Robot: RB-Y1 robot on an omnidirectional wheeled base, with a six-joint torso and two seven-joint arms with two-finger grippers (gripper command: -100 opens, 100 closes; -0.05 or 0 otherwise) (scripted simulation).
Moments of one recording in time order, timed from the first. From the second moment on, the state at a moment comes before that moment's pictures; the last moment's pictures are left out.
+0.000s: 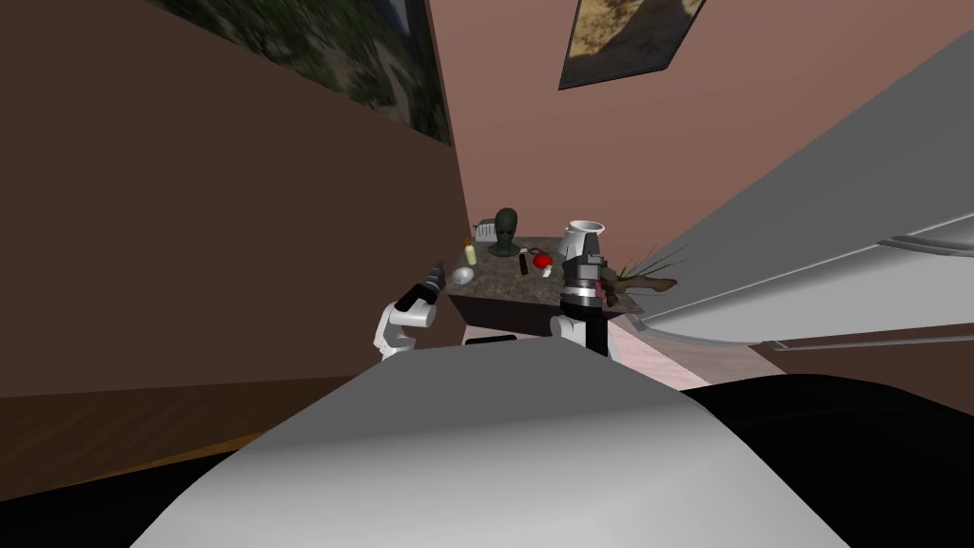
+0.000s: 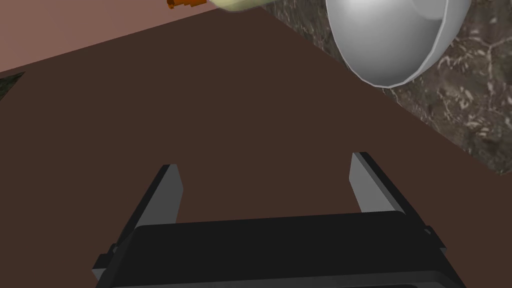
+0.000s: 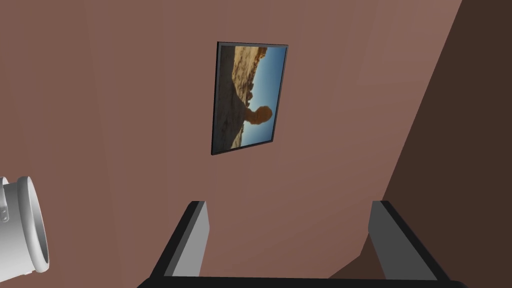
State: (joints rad) left arm 0.12 0.24 -0.14 -2.26 -0.02 0.80 0.08; right arm 0.51 0.03 -0.07 -2.35 -0.04 -0.39 0.15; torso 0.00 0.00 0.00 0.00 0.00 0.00
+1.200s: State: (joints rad) left arm 0.04 0.26 -0.15 -2.25 -0.01 1.11 0.09; right arm 0.51 0.03 -0.07 -2.35 -0.04 -0.39 0.15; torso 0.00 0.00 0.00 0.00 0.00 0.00
